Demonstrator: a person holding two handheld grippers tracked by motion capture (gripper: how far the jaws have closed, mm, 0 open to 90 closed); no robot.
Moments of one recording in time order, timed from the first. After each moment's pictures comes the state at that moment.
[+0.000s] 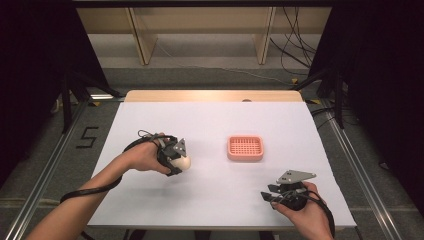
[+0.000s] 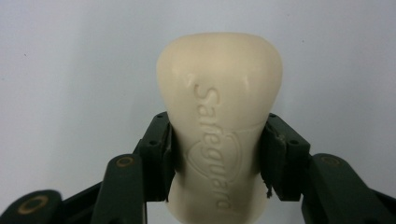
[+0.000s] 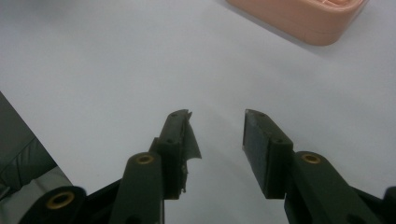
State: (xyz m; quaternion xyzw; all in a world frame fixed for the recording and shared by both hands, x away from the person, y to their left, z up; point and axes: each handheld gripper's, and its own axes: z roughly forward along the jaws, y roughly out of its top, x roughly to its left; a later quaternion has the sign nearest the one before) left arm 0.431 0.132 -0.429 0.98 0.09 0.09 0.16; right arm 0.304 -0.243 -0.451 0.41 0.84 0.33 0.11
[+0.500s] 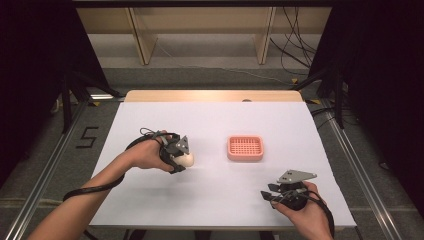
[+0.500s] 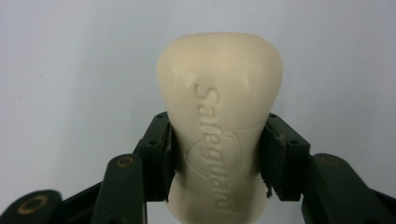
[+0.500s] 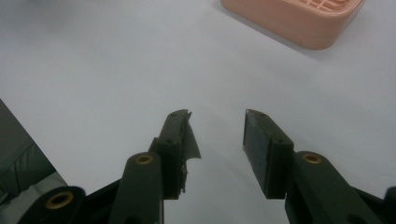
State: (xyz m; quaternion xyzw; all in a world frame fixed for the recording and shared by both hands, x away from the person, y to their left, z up) left arm 0.434 0.124 -0.423 0.98 0.09 0.10 0.17; right arm 0.304 -0.243 -0.450 0.41 0.84 0.34 0.12
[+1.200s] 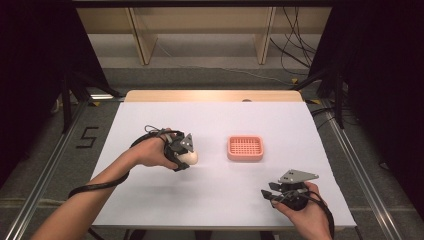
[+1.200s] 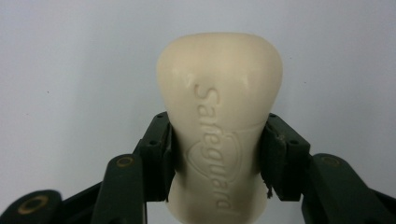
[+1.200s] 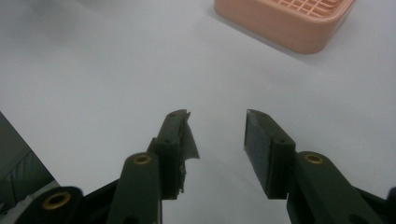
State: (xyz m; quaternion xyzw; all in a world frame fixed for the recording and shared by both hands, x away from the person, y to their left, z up) left arm 0.440 0.112 -0.419 0.97 0.09 0.10 0.18; right arm 0.304 -0.245 -0.450 0.41 0.83 0.35 0.14
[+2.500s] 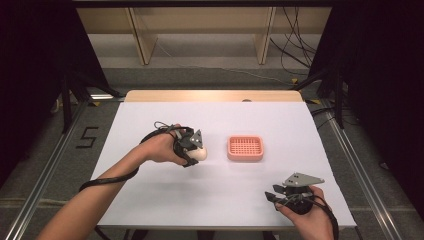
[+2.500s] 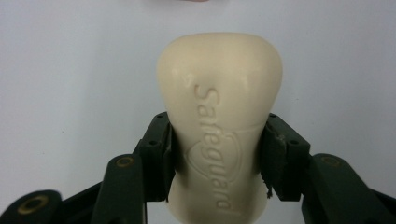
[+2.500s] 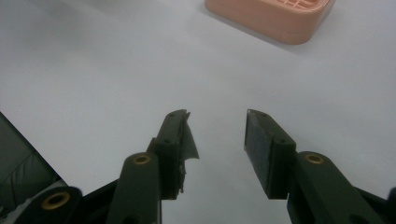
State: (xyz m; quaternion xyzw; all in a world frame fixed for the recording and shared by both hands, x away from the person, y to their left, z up) left arm 0.448 0.088 -0.414 0.97 0.07 0.11 0.20; right arm 0.294 -0.252 -0.450 0.42 0.82 0.35 0.14
